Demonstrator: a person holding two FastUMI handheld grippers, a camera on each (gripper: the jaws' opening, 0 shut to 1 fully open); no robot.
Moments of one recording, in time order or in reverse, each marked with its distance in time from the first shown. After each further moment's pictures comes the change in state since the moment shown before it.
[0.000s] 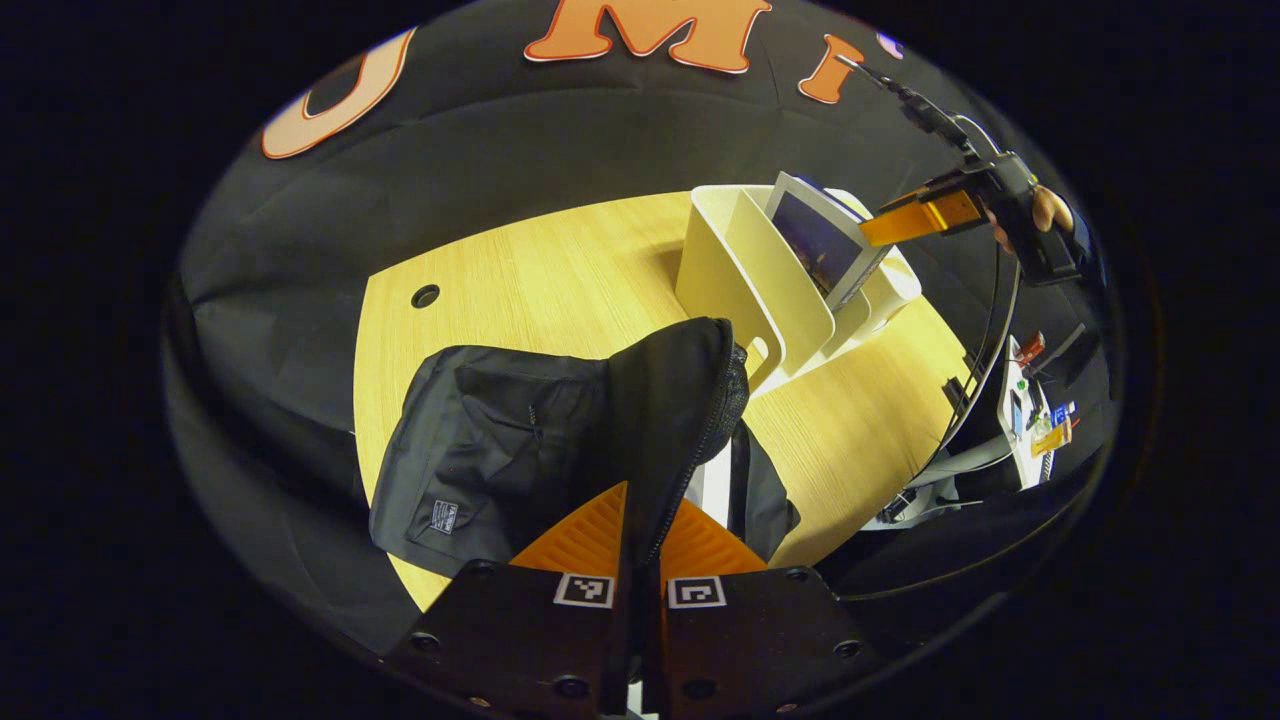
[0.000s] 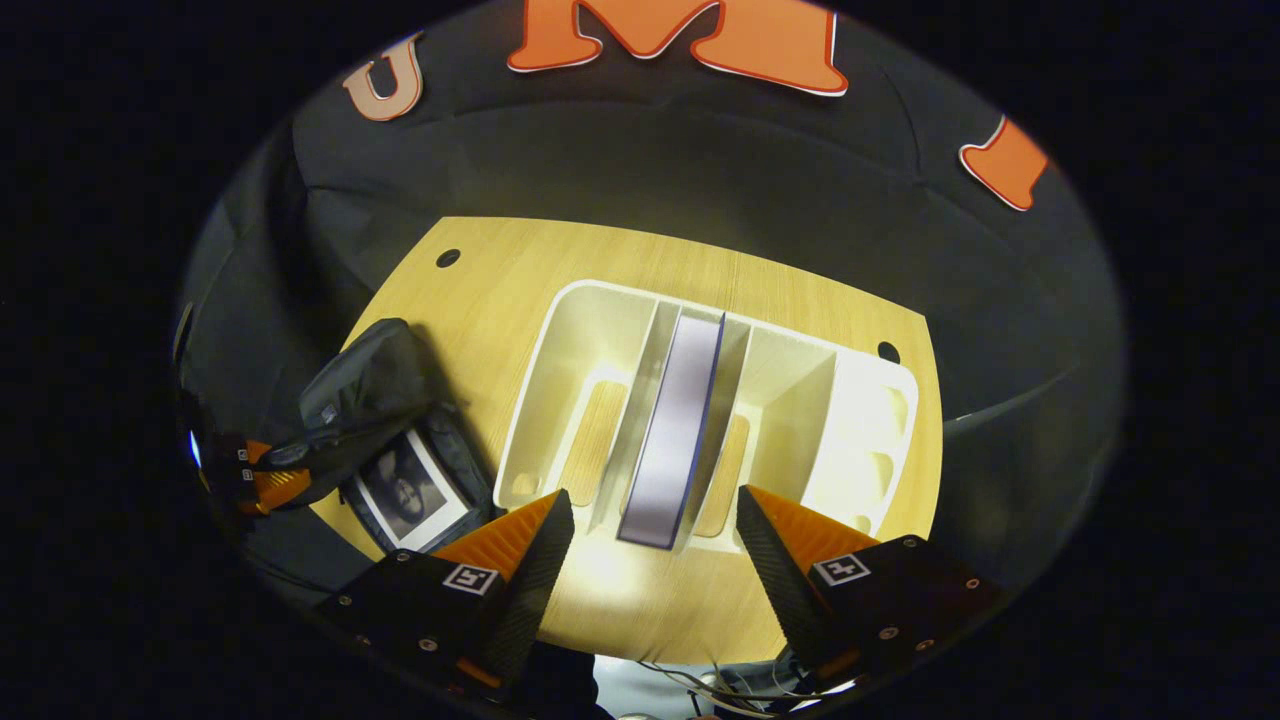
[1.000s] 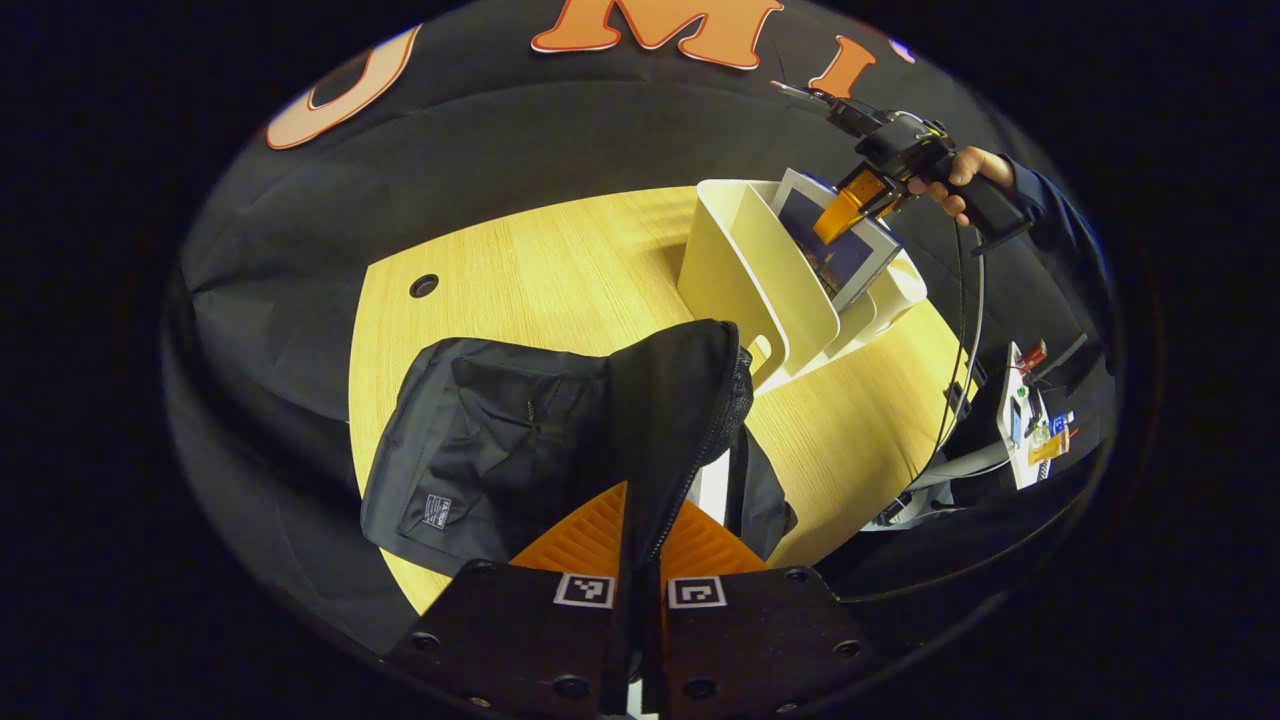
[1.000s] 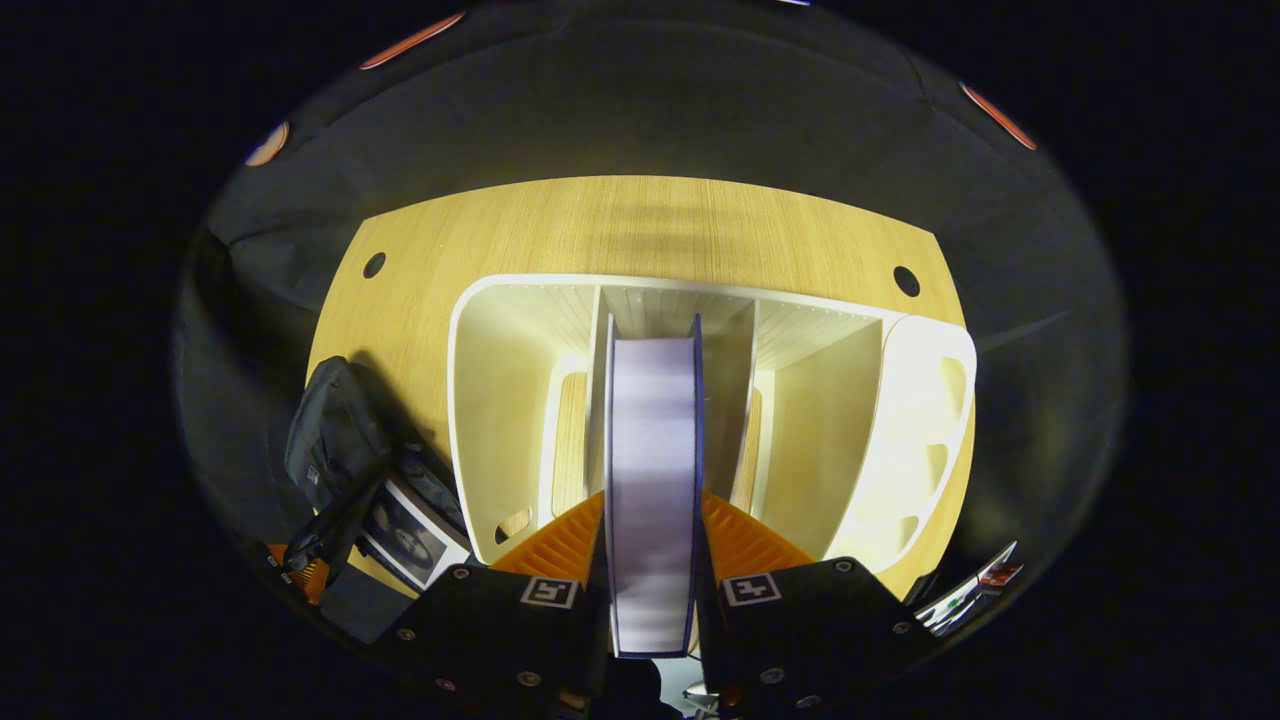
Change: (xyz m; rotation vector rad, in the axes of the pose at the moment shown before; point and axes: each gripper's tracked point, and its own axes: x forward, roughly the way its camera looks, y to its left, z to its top) left arm 0.006 -0.002 0.000 -0.018 0.018 -0.011; right arm 0.063 0.002 0.002 0.188 0.234 -0.009
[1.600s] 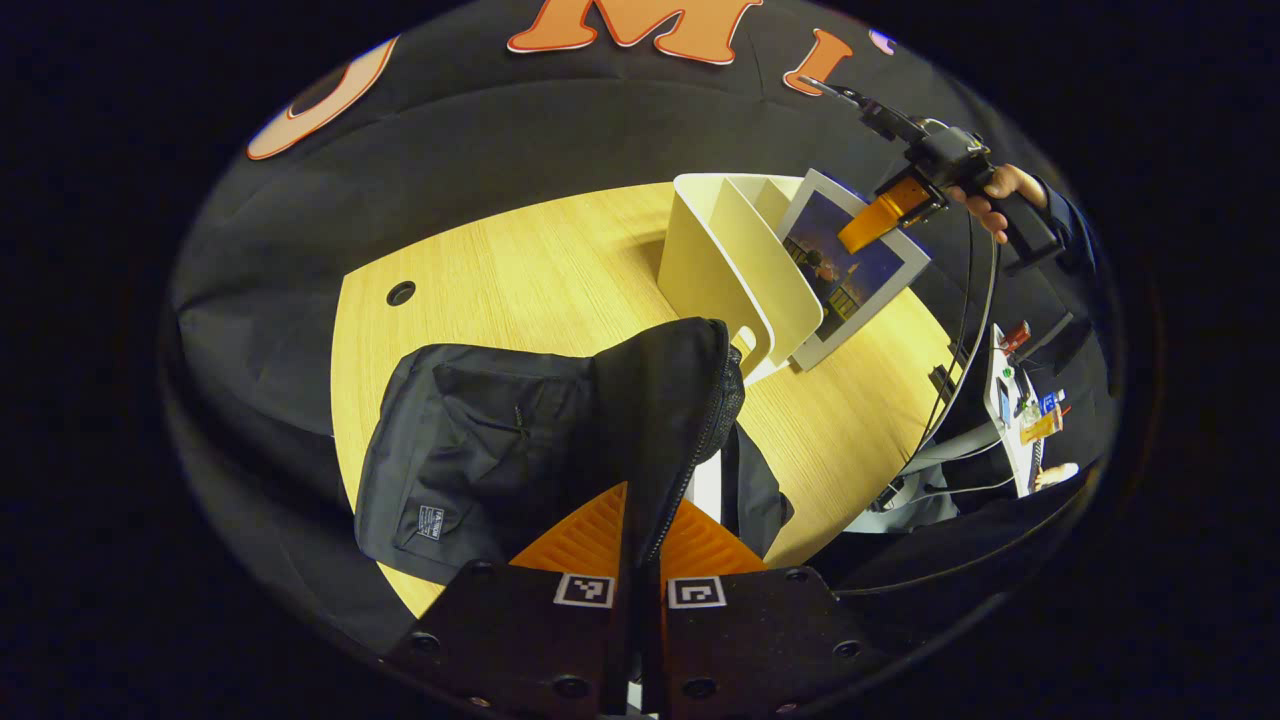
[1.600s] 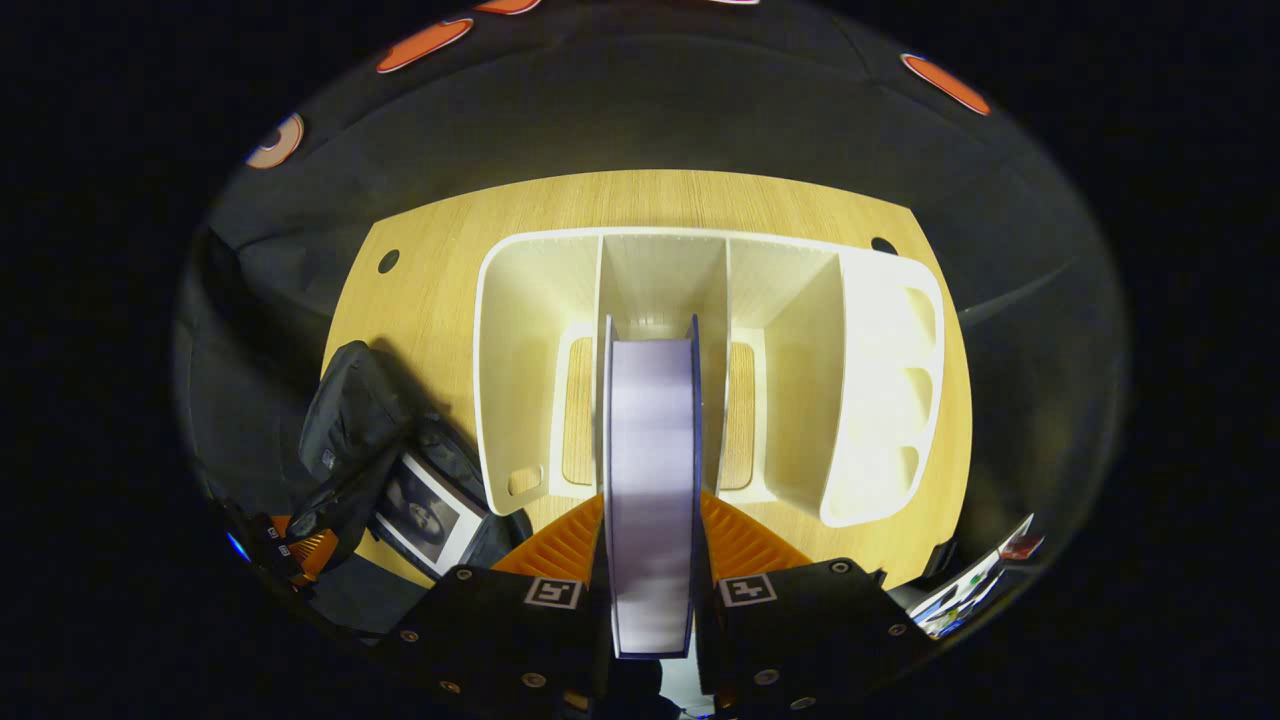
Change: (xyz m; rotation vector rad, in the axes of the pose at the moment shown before) left arm 0.006 -0.001 -0.005 0.055 0.005 -0.059; right arm -0.032 0.006 -0.058 0.075 -0.022 0.042
